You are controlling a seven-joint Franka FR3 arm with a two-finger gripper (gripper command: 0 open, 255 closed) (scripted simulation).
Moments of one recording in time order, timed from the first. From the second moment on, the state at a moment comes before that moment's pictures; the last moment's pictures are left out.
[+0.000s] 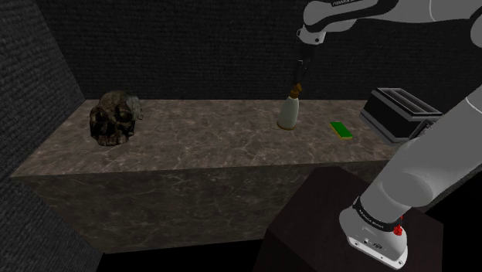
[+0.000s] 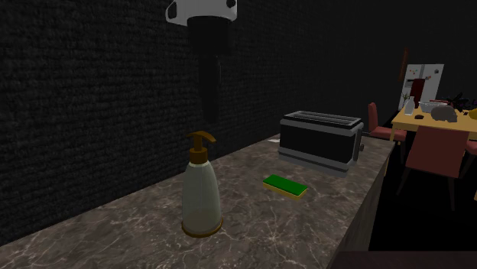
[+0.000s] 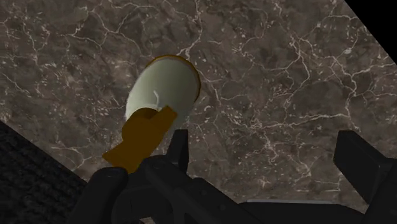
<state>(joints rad) -0.12 -0.16 -0.28 -2.03 -0.02 1.88 -0.45</state>
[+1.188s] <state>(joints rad) -0.20 0.24 -0.36 -1.78 0.10 1.95 -0.62</state>
